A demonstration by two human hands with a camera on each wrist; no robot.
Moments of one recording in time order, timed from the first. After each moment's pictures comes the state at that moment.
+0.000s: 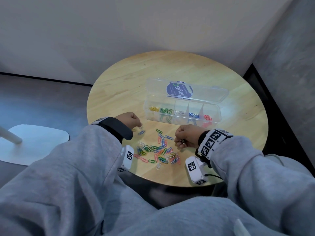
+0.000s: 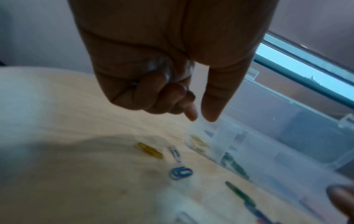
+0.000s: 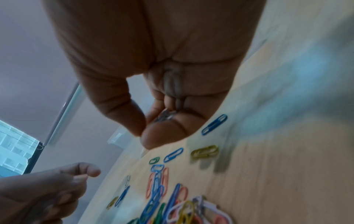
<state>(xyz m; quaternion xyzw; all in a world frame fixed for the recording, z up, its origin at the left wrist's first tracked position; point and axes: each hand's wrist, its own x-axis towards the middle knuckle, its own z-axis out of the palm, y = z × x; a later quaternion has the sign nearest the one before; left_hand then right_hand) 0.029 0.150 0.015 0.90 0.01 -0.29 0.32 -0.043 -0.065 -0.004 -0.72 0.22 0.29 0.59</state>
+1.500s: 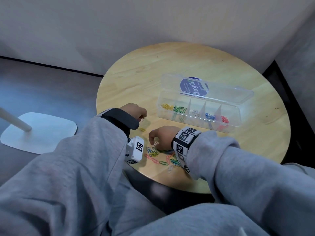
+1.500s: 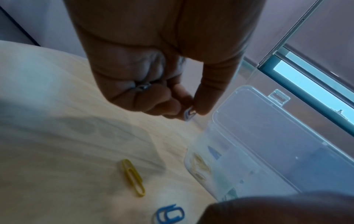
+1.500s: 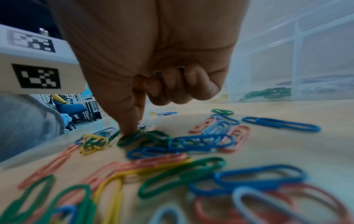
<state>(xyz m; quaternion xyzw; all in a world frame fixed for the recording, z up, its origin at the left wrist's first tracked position) 0.055 0.158 0.018 0.86 0.12 -0.30 0.40 -0.010 0.032 -0.004 -0.94 -0.18 0.29 0.07</state>
